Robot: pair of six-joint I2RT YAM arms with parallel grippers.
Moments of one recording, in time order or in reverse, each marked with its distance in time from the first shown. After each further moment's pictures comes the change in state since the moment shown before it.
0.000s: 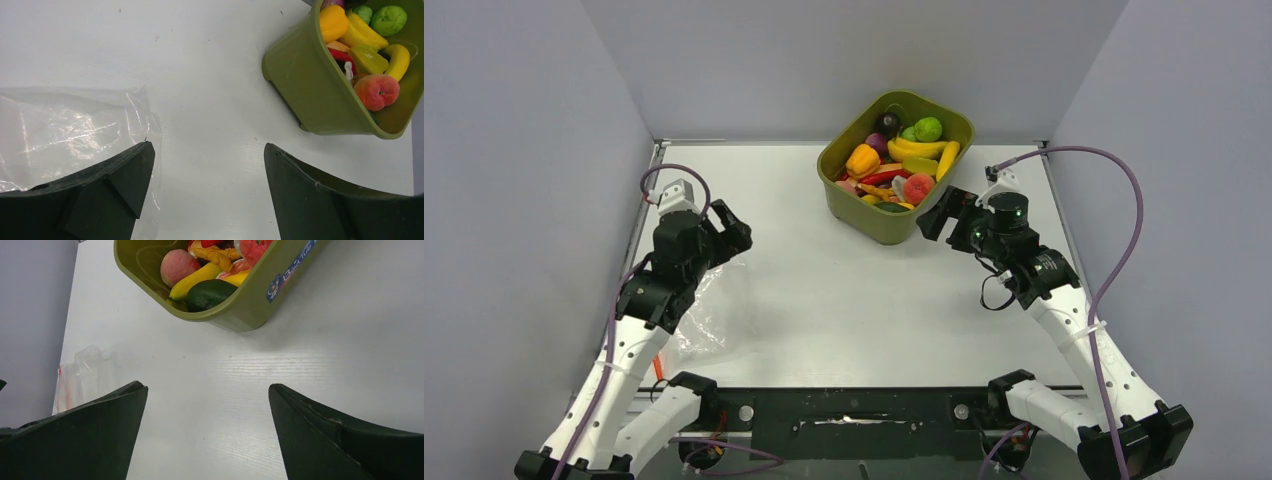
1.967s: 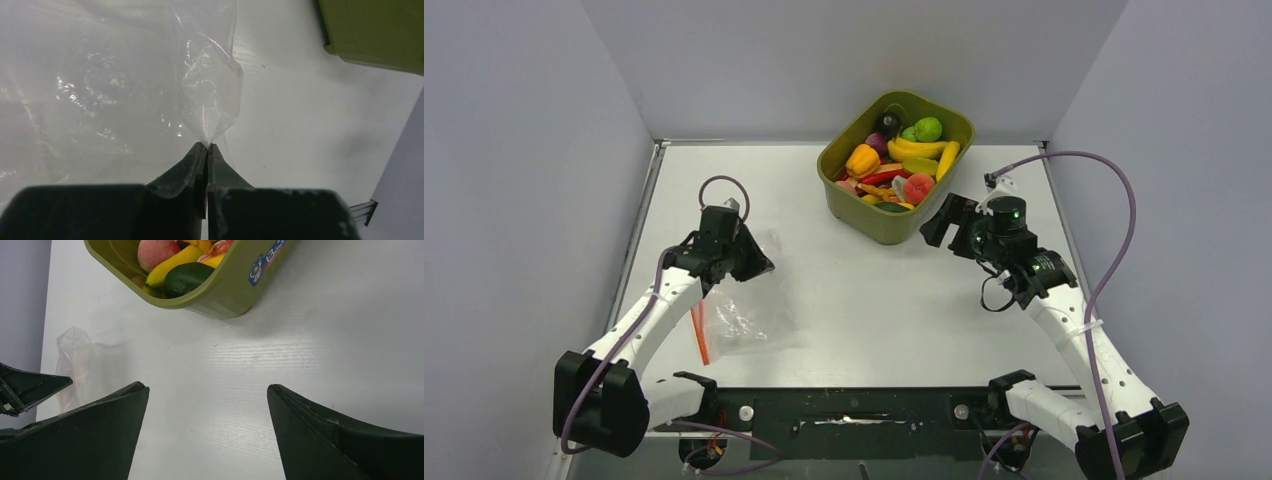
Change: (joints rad) left arm 0.012 0.350 -0.085 0.037 0.314 -0.121; right arm -0.026 -0.011 -0.039 -0.024 -0.008 -0.019
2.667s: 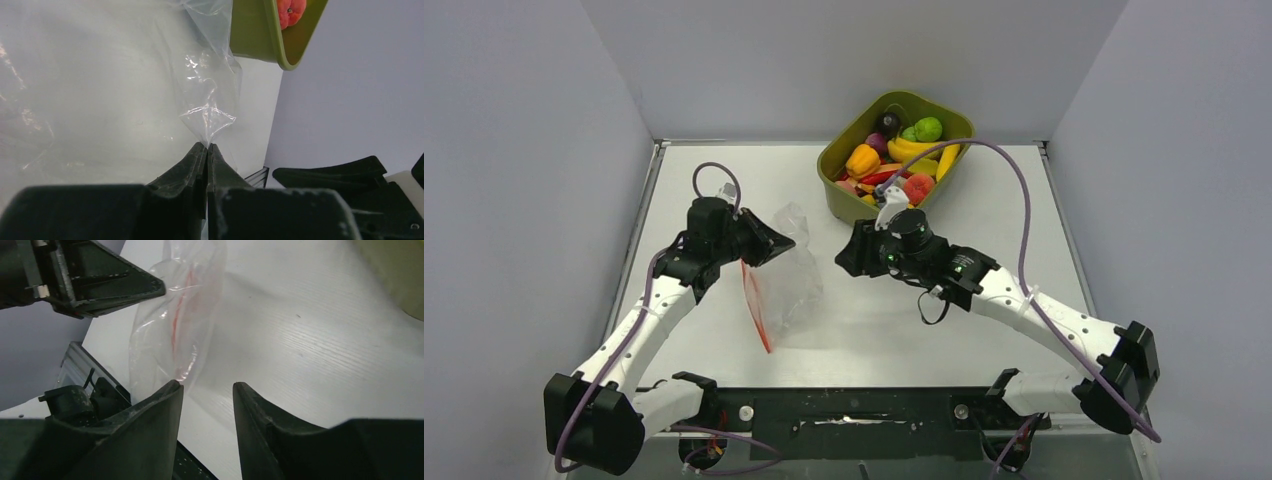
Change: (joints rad) left arm -0.002 -0.089 0.015 0.190 0.264 -0.263; right arm 0.491 0.244 0.088 0.194 0.025 0.042
